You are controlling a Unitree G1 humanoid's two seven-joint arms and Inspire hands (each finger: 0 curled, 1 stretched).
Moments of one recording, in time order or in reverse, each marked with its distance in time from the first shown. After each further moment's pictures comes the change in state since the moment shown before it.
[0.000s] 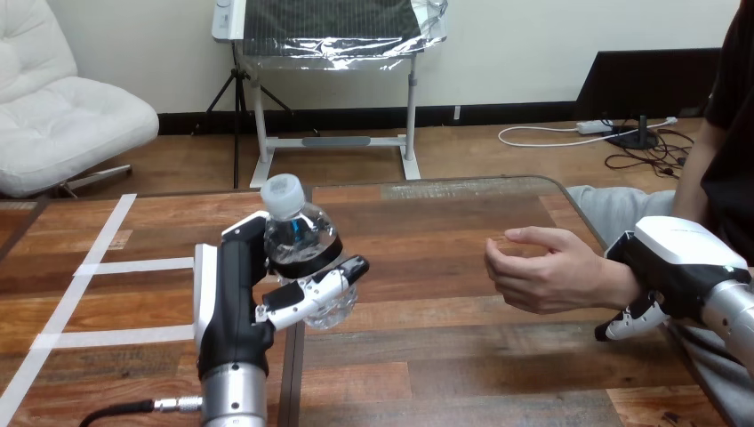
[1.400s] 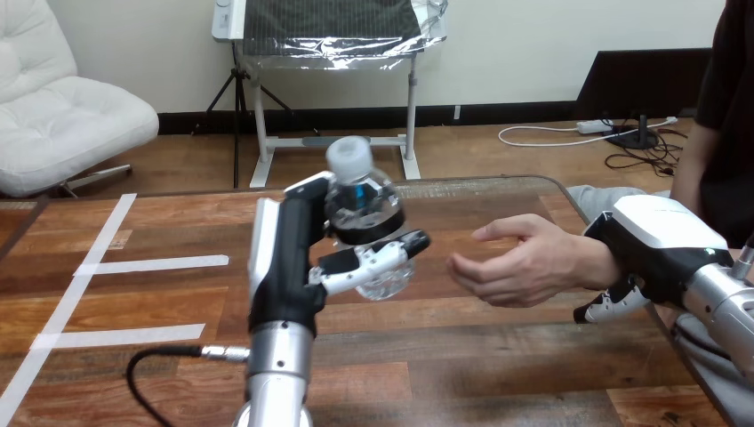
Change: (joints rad) left arm -0.125 -0.004 -0.108 -0.001 -0.004 0.047 -0.038; right arm 0.030 0.000 -0.001 -0.180 0.000 0.053 0.021
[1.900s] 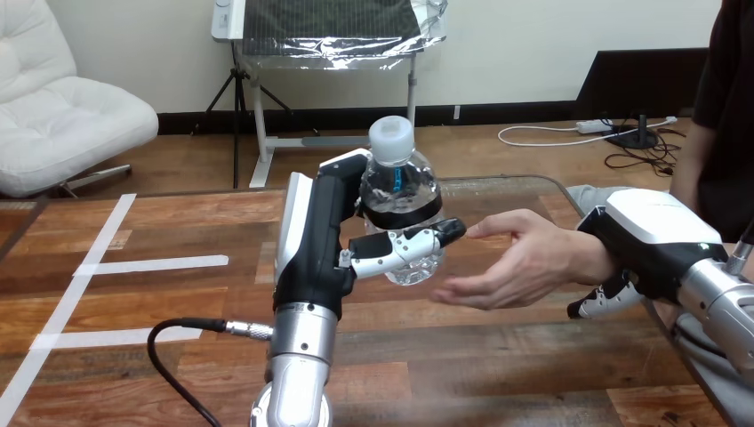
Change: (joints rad) left arm -0.053 0.003 -0.051 0.001 0.033 0.001 0.007; right arm 0.008 0.000 0.000 -0.053 -0.004 0.026 0.007
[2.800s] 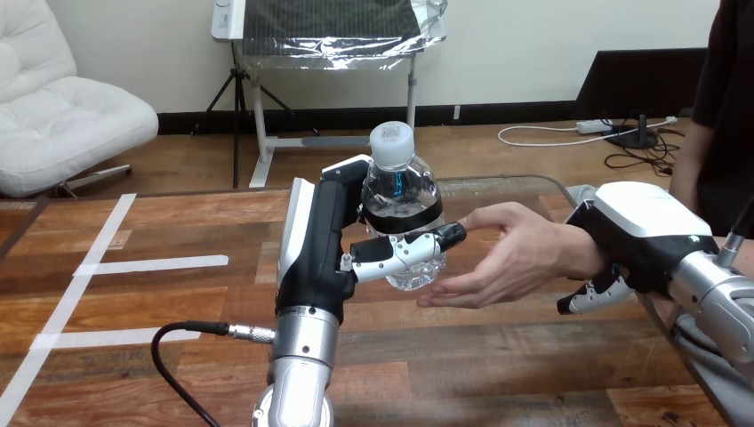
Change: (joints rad) left arm 0.000 0.000 -0.012 0.024 -0.027 -0.004 -0.002; right arm 0.009 0.000 0.000 -0.093 0.001 0.033 0.046
